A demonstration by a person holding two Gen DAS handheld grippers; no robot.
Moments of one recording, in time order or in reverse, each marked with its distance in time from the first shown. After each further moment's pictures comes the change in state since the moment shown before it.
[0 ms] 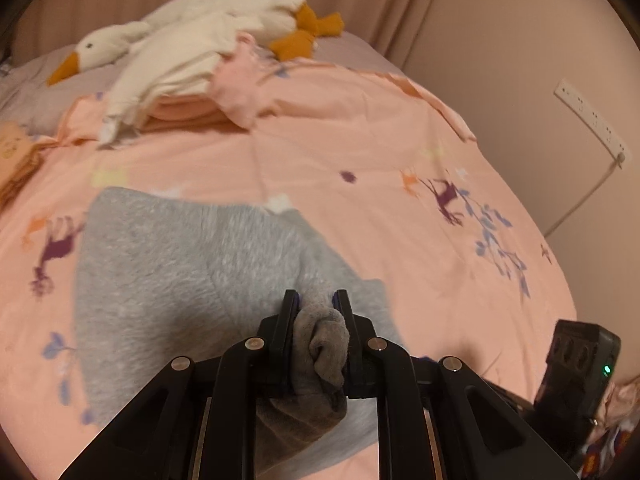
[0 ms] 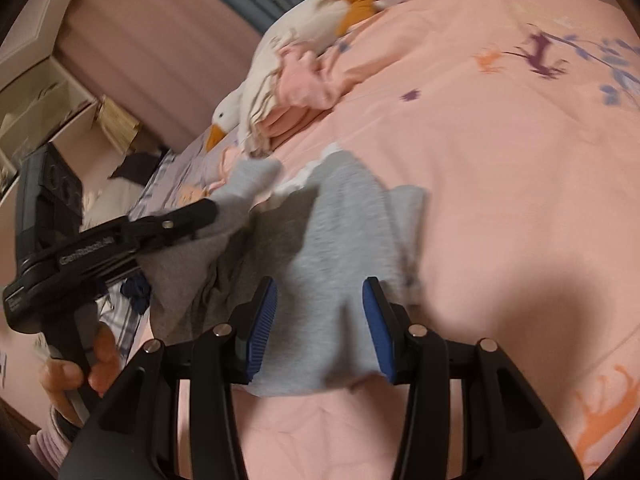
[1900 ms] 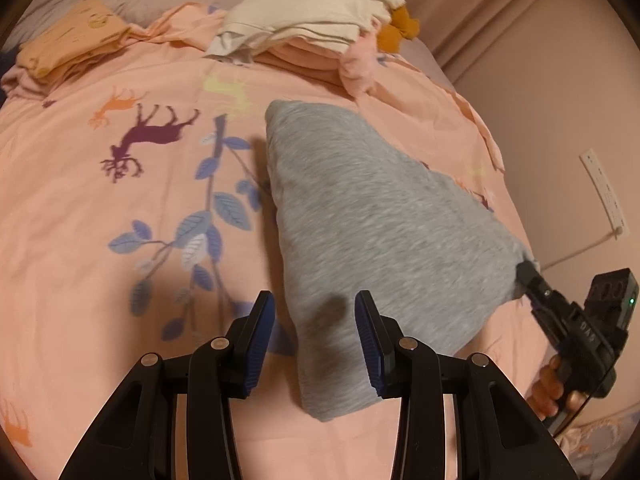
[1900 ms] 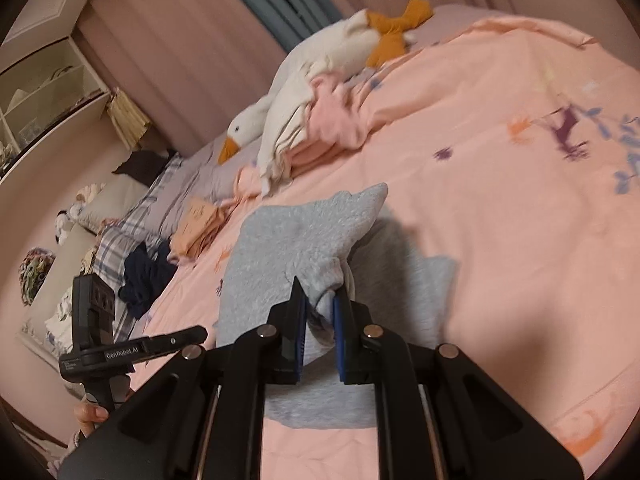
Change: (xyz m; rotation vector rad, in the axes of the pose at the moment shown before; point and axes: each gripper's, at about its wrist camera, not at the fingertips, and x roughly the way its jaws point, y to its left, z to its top) left arm -0.053 0.128 -0.051 -0.272 0.076 -0.064; right arm -0.009 0.049 0.042 -0.109 -0.067 -0.029
